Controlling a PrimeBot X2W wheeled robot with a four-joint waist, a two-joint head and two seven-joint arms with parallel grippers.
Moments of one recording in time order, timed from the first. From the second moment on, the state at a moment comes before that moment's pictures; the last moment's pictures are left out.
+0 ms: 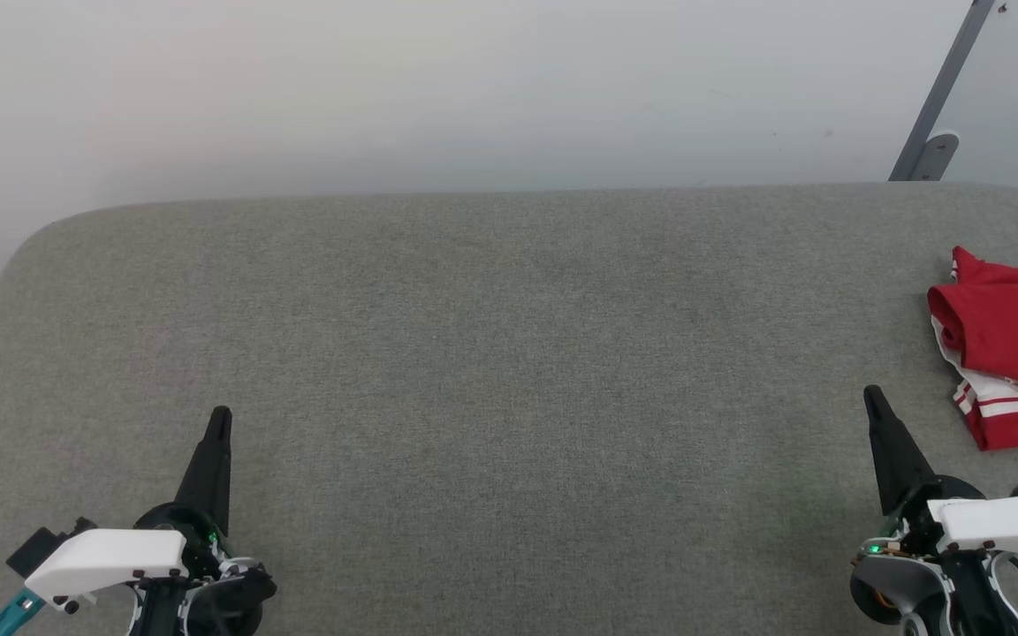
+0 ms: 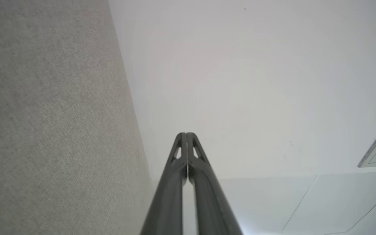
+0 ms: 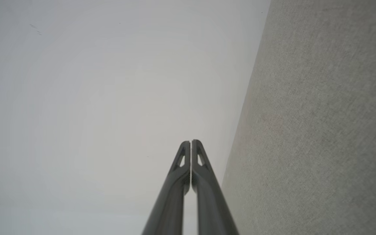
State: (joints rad) left arm -0.10 0.05 0.11 0.24 -1.59 -0.13 0.11; right arm -0.10 -0.05 -0.11 0.24 1.59 0.13 0.11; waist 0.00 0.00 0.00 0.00
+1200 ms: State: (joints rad) left arm -0.10 0.05 0.11 0.25 -1.61 -0.13 0.12; right arm -0.11 -0.05 -0.11 0.24 1.61 0.13 0.12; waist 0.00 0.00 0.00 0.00
